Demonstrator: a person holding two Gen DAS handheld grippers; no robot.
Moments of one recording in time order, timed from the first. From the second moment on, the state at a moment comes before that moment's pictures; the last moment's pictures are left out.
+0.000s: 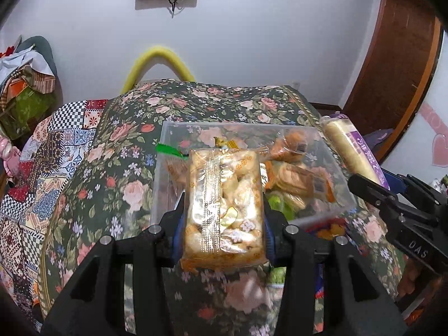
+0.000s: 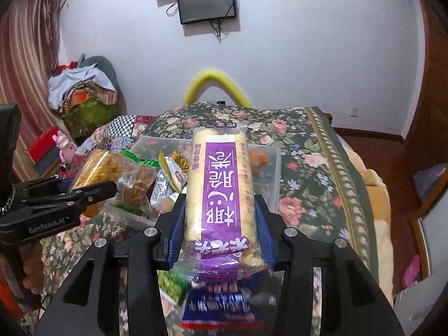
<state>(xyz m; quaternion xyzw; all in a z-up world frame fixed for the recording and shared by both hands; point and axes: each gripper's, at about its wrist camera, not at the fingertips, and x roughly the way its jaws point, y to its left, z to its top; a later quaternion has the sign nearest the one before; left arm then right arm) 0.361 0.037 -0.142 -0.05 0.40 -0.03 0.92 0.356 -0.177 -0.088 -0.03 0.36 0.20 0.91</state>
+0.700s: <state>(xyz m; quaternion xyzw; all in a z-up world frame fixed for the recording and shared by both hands) 0.411 0.034 -0.166 -0.05 0.41 -0.02 0.91 0.400 -0.137 -0.111 -0.07 0.40 0.22 0.89</state>
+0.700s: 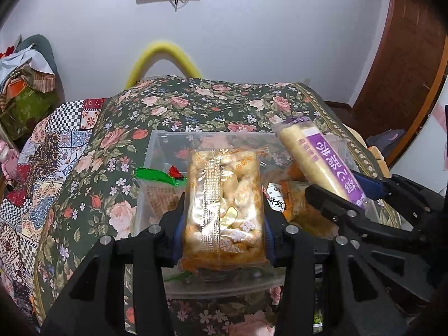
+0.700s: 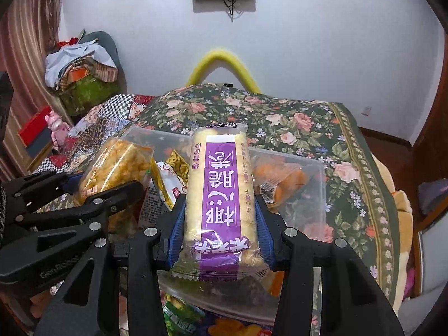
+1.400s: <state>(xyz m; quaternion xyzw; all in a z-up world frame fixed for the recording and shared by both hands) 0.369 0.018 -0.133 0.00 0.37 -0.03 0.93 0.374 -0.163 -0.090 -0.06 0.39 0.22 0.89</state>
